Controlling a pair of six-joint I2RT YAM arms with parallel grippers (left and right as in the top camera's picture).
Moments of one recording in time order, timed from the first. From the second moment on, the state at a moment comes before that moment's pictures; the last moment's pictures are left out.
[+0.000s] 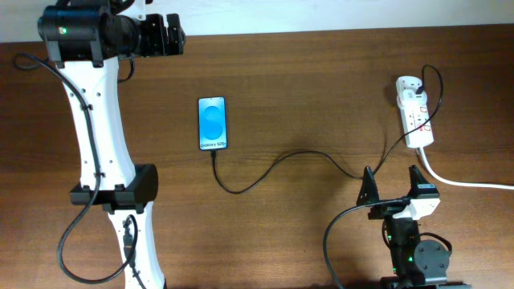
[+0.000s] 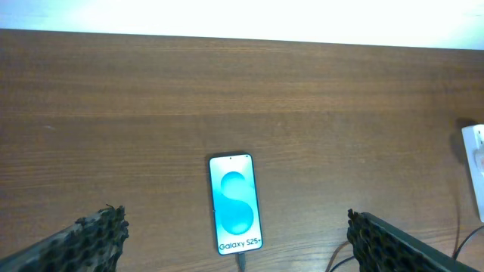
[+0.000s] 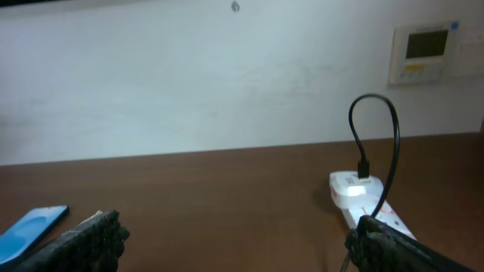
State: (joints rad) left arm -0.04 2.35 3.13 -1.69 0.21 -0.08; right arm 0.01 0.02 0.01 0.06 0.00 0.11
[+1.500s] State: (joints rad) left arm -0.04 1.53 1.79 -0.89 0.20 0.07; right arm 0.01 0.01 0.01 -0.07 0.00 0.10
